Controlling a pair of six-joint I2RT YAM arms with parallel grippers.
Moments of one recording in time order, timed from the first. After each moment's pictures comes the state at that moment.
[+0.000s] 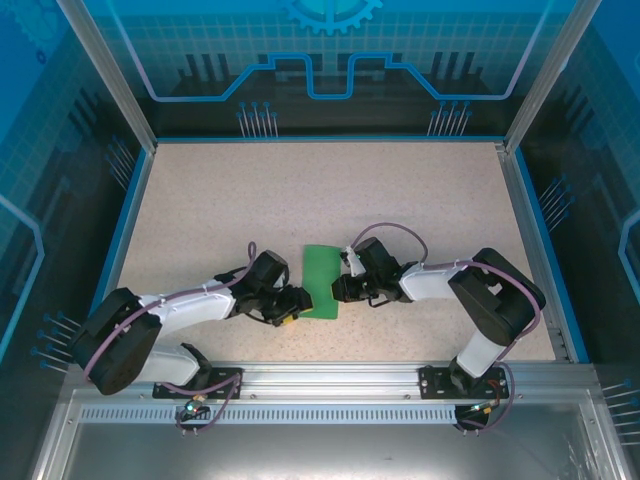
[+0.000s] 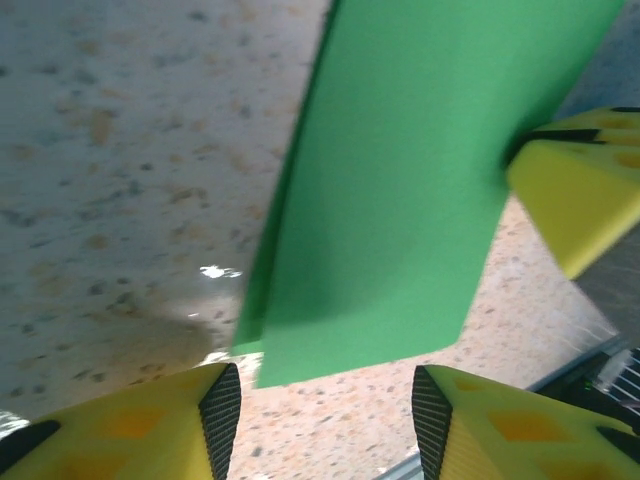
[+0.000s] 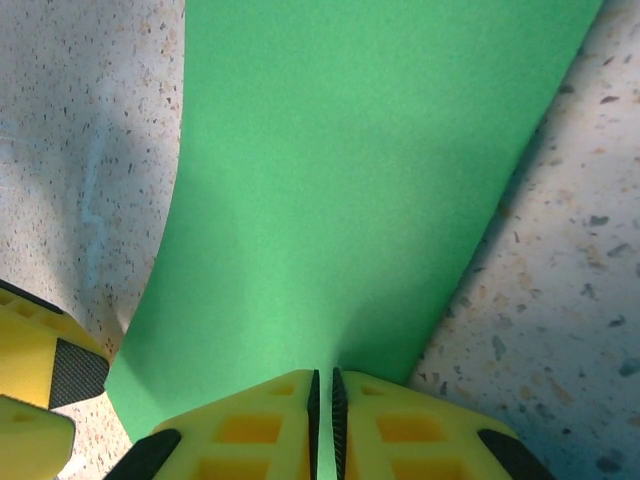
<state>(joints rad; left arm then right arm) -0.65 1.34 0.52 -0.26 0.40 -1.10 0.69 1.67 0.64 0.11 -0.41 0.58</state>
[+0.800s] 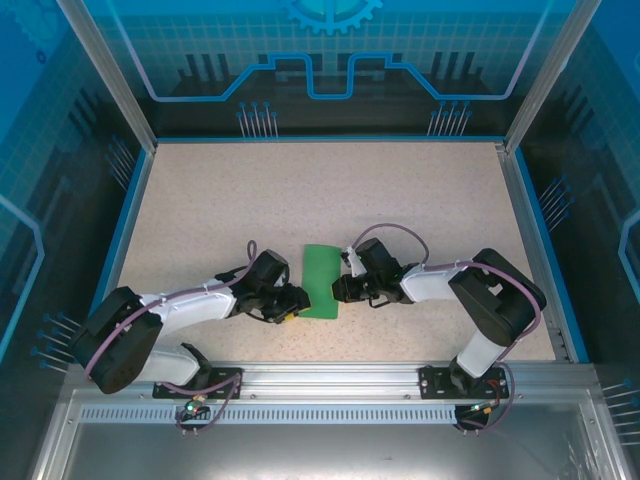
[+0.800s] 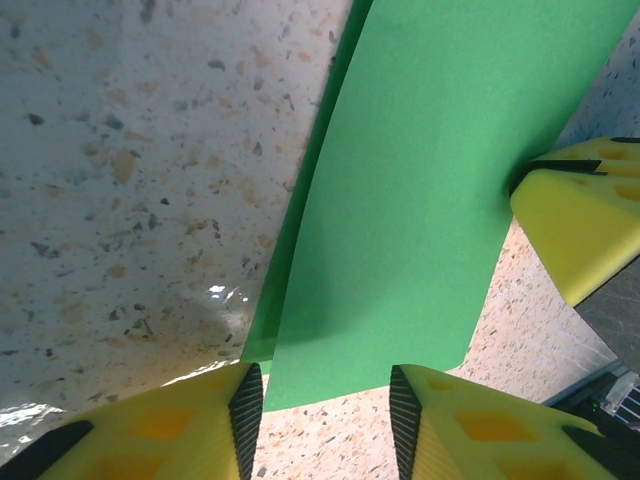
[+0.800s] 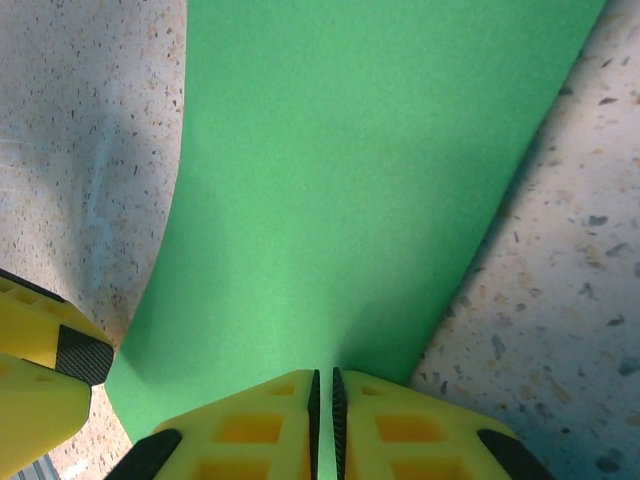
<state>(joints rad) -0.65 1.35 0.53 -0.23 0.37 -1.11 0.69 1.67 0.63 0.14 -0.41 0.59</state>
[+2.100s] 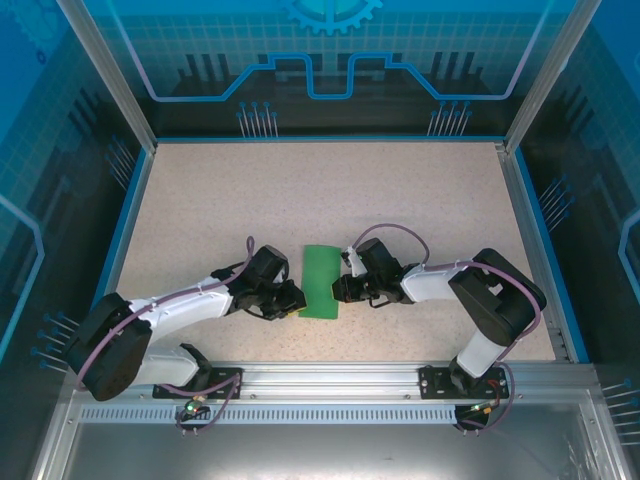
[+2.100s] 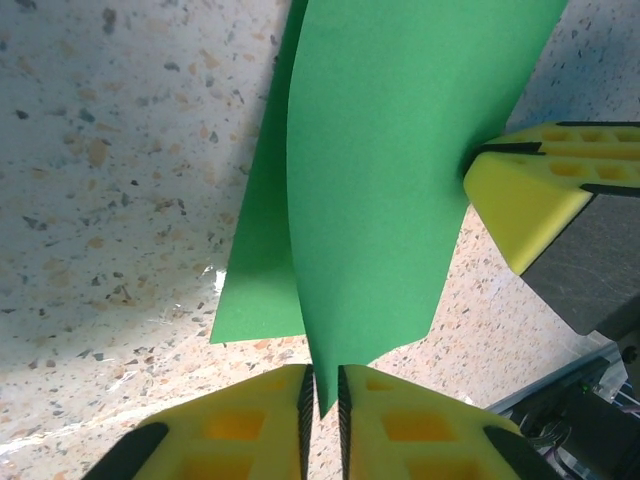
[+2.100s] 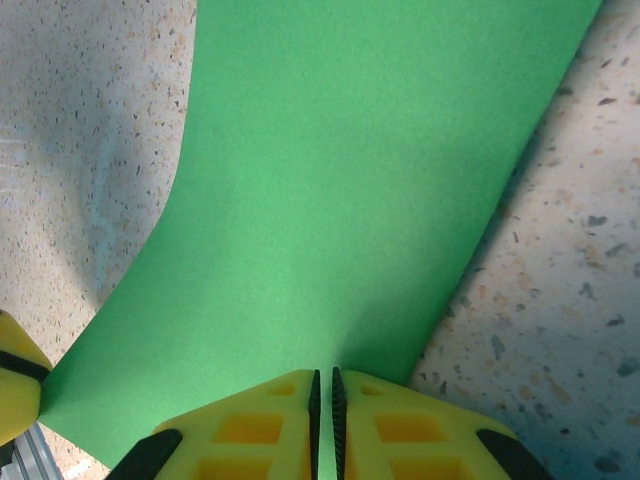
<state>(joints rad) -0.65 1.30 0.58 -0.33 0.37 -1.08 0.69 1.67 0.62 0.14 -0.42 0.59</state>
